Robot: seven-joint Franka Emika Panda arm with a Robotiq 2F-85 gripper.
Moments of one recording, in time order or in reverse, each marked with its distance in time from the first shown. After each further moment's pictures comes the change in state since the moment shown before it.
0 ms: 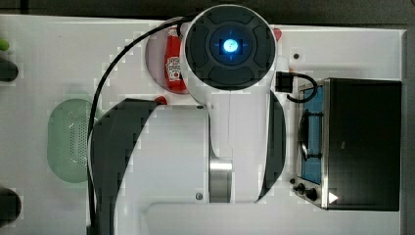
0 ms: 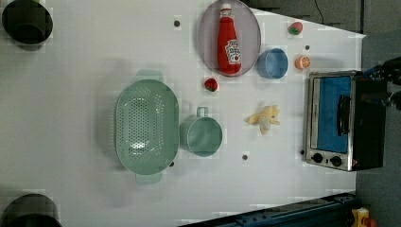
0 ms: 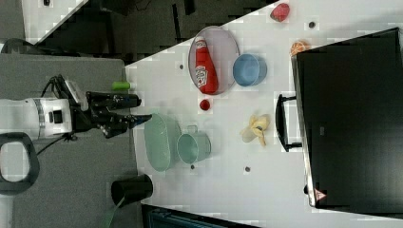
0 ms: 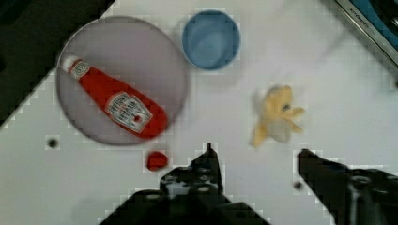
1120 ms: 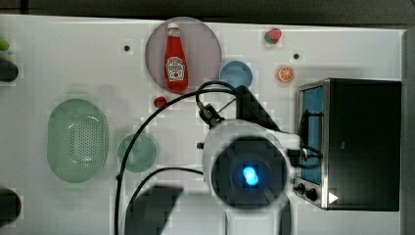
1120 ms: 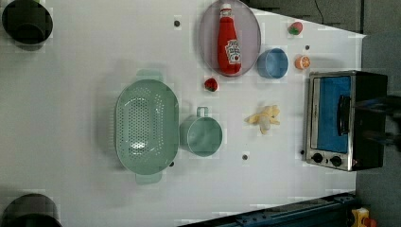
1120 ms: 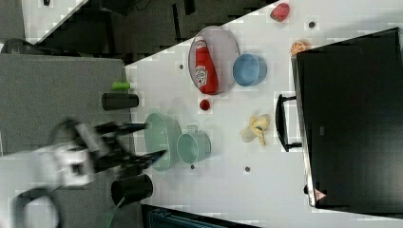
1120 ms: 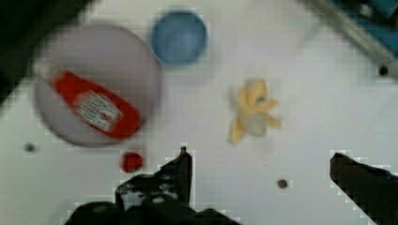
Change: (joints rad) arm -0.035 -0.254 -0.007 -0.411 -0.006 0.221 0.006
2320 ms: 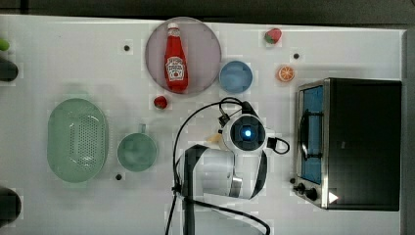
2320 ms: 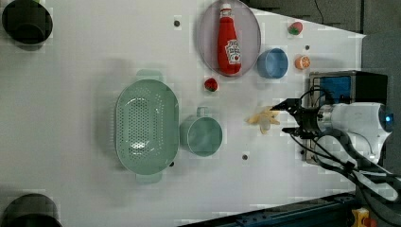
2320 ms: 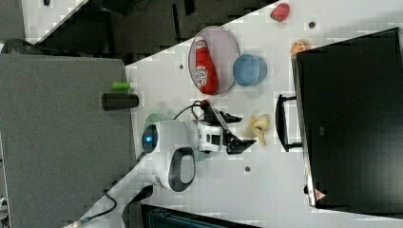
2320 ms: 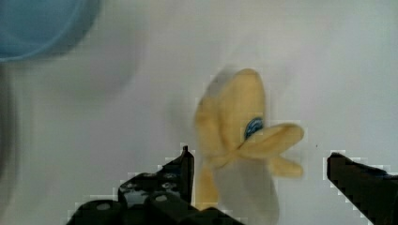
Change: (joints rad) arm 0.000 0.548 -0.100 -0.223 0.017 0.654 0.005
